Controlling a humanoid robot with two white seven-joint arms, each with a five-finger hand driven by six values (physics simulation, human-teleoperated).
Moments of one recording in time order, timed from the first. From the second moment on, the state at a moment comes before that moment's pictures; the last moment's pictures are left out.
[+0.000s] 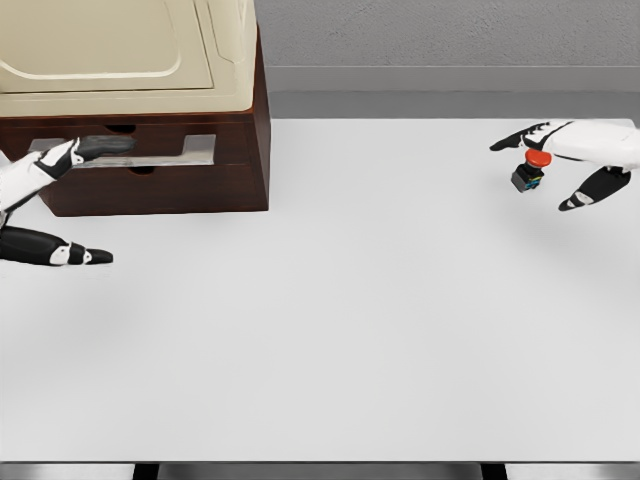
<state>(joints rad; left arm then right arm) -0.12 0.85 0.00 -1.76 0.35 -0.61 -0.61 -0.79 -0.95 0.69 -1.22 0.06 -0.61 0.61</state>
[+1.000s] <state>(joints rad) -0.49 1.05 -0.38 -1.76 0.42 -0.46 -0.61 -0.92 -0.71 0.70 -0.83 0.32 -0.57 0.61</state>
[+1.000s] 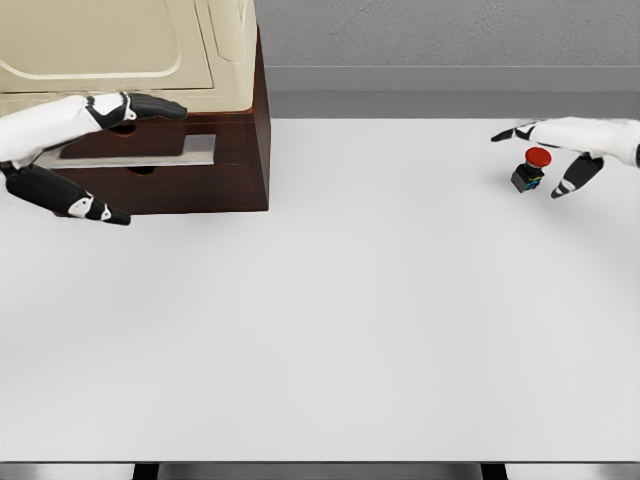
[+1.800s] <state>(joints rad) -0.67 1.08 -0.54 -1.77 0.59 -0.23 -0.61 -1.03 -0.57 0.71 -0.58 0.48 -0.52 0.61</state>
